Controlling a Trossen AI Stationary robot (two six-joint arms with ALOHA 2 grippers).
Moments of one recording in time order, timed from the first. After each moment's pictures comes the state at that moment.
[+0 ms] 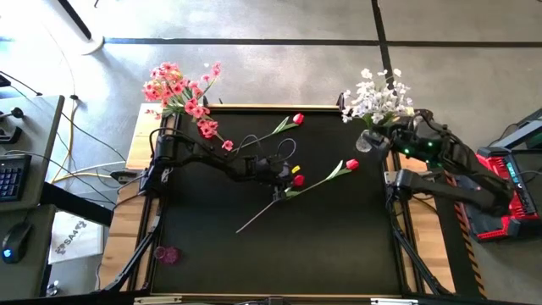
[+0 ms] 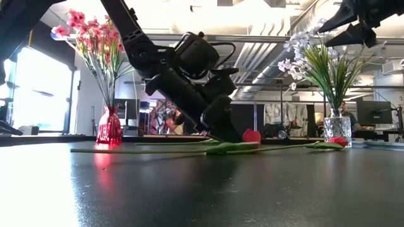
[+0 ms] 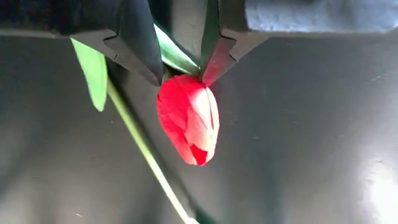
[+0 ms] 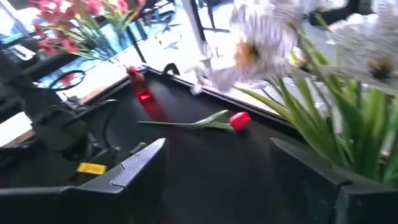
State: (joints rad) left arm 0.08 2.10 1.11 0.31 0.02 -0.05; right arm -0.41 0.37 0.74 -0.71 0.21 0.36
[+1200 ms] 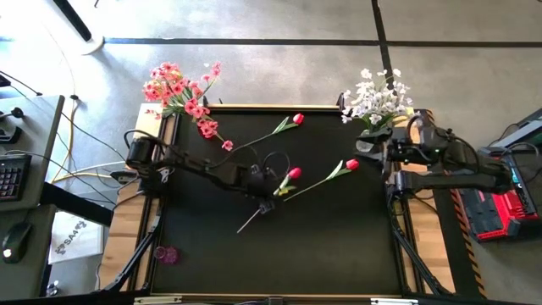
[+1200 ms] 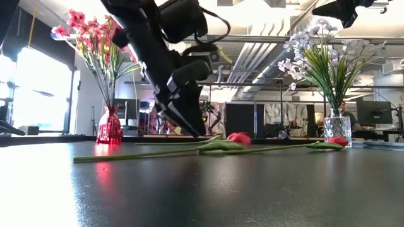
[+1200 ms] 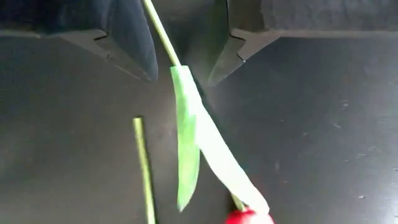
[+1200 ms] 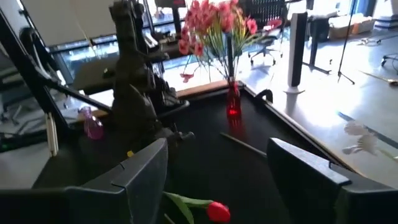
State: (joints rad) left arm -0.07 1.87 1.10 -0.24 -0.17 -0.44; right arm -0.09 0.42 0.74 -0.49 0.12 0.15
